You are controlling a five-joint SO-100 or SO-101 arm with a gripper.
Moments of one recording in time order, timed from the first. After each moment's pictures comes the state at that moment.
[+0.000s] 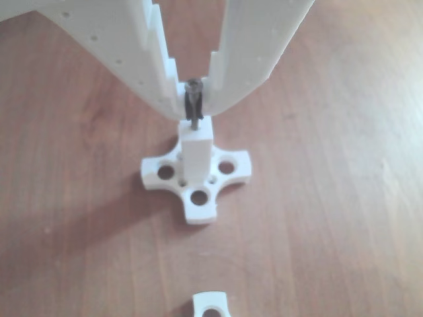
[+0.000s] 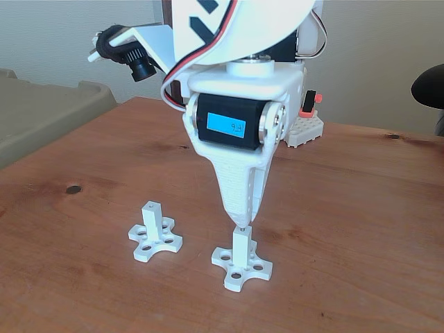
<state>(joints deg) -9.9 87.1 95.5 70.2 6.9</state>
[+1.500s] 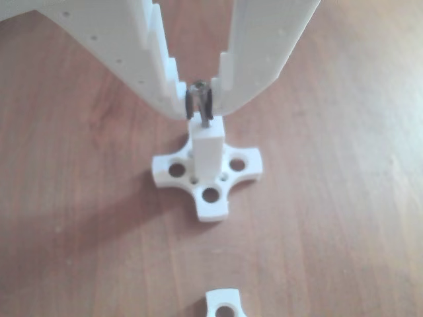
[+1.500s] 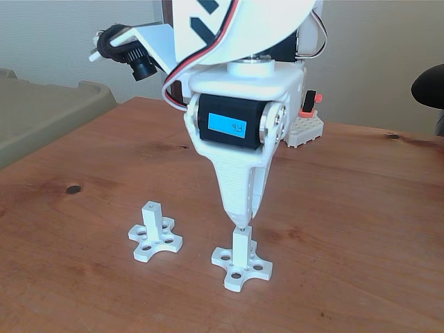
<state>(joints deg) -10.0 87.1 95.5 71.4 6.9</state>
